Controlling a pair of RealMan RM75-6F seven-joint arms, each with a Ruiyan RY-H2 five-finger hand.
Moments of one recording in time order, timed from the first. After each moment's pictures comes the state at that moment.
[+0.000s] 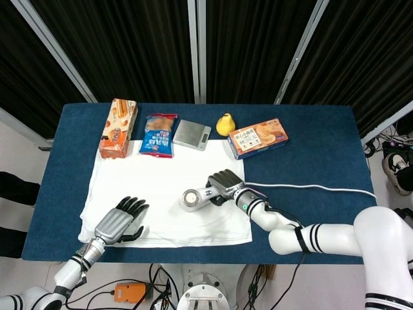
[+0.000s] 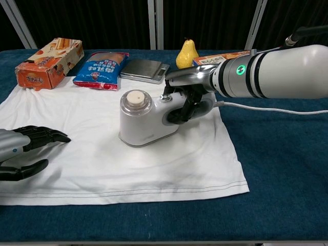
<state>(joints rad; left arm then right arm) -0.41 -1.44 0.11 -1.50 1.49 1.01 0.19 1.18 -1.55 0.07 -1.52 -0.69 0.66 -0.29</state>
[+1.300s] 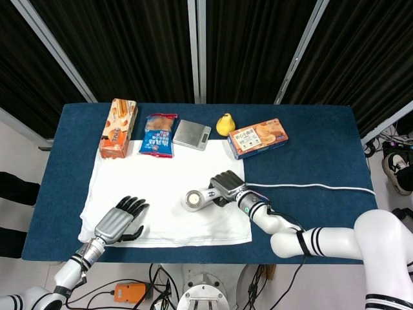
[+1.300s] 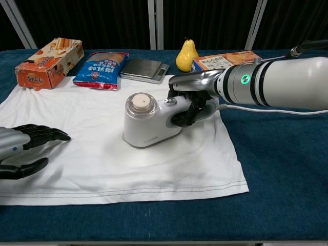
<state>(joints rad) -0.41 -1.44 0.11 -1.51 1.49 1.02 0.21 1.13 -1.57 0.06 -1.52 -0.74 0.71 -0.35</state>
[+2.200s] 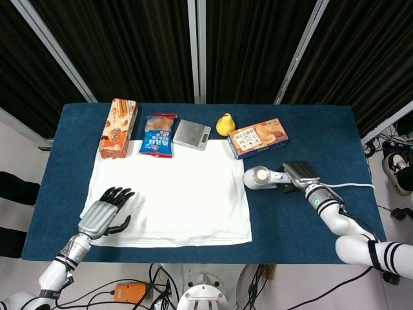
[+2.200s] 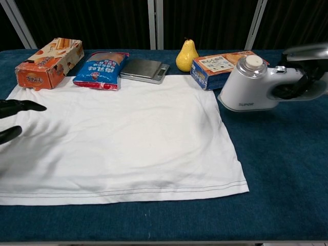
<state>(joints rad) -0.36 -1.33 0.08 -1.58 1.49 1.15 0.09 0.83 -1.19 0.03 -1.59 -0.91 0.71 -0.03</state>
